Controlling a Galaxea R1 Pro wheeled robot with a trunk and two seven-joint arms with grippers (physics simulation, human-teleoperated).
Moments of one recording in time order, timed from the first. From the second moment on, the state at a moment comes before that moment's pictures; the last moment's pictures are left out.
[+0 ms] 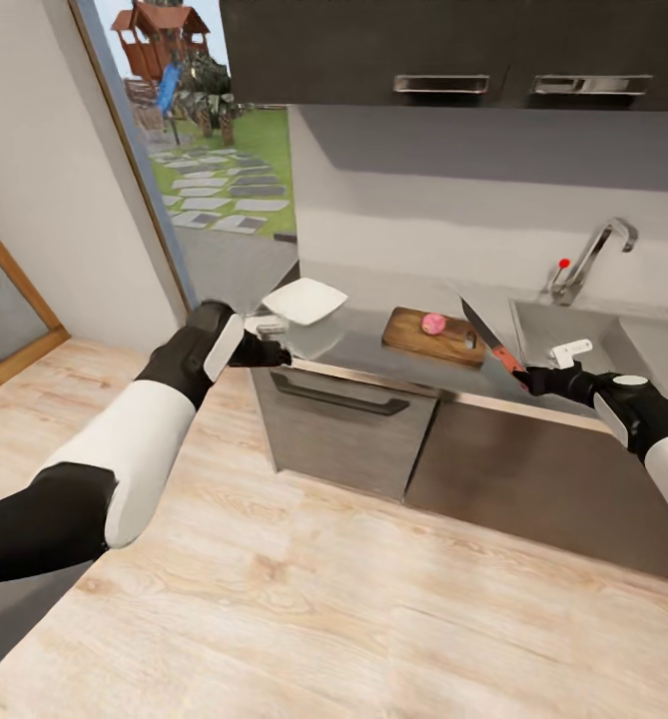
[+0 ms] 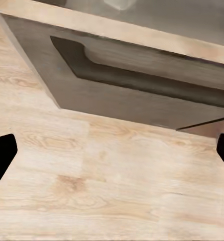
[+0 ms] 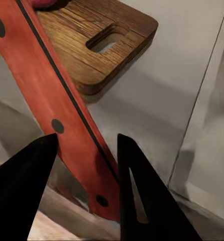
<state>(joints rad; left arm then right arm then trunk) -1.39 -0.09 -0.14 -0.60 0.25 1.01 0.08 -1.30 -0.45 0.23 -0.31 -0.07 0.07 0.48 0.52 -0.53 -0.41</state>
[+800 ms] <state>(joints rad) -1.40 -0.11 -0.14 -0.01 0.25 0.55 0.07 -1.30 -0.45 0.23 -0.31 -0.07 0.07 0.48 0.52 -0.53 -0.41</state>
